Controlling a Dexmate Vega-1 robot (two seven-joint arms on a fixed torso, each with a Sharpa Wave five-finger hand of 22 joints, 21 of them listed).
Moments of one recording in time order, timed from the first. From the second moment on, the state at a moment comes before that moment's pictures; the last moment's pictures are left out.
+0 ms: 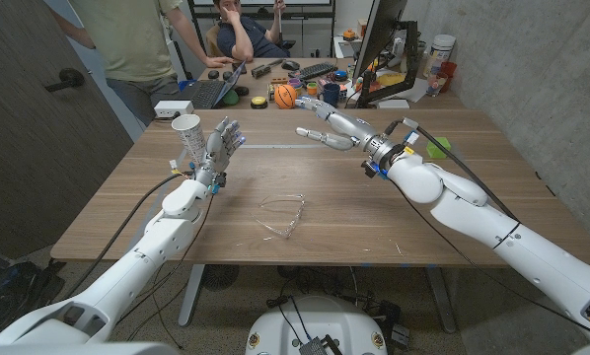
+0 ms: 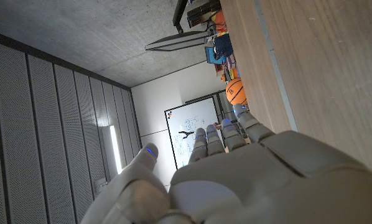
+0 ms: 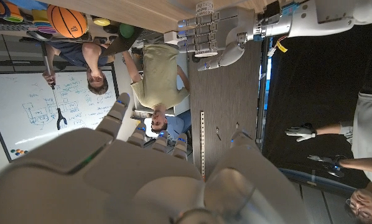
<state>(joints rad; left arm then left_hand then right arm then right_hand) 0.88 0.54 0.34 -1.35 -0.67 -0.30 -0.02 0.04 0.05 0.45 0.10 0.21 0.03 -0.01 0.19 0.18 0.04 -0.03 0.18 0.18 0.03 0.00 0.19 0.17 0.09 0.01 0.34 0.19 -0.82 -0.75 -0.56 -1.93 -0.40 0.20 -0.04 0.24 -0.02 0.26 0.00 0.22 -0.05 -0.21 0.18 0.18 -0.11 -0.13 0.18 0.18 -0.12 0.06 0.20 0.17 0.11 0.21 0.30 0.17</state>
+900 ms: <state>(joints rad) 0.91 0.56 0.33 -1.39 -0.67 -0.28 -0.01 0.04 0.04 0.44 0.11 0.21 0.03 -0.01 0.19 0.18 0.04 -0.03 0.18 0.18 0.03 0.00 0.19 0.17 0.09 0.01 0.34 0.19 -0.79 -0.76 -0.67 -2.01 -0.68 0.11 0.09 0.27 -0.03 0.26 -0.02 0.23 -0.08 -0.22 0.19 0.18 -0.13 -0.13 0.18 0.18 -0.11 0.05 0.20 0.17 0.15 0.21 0.28 0.17</state>
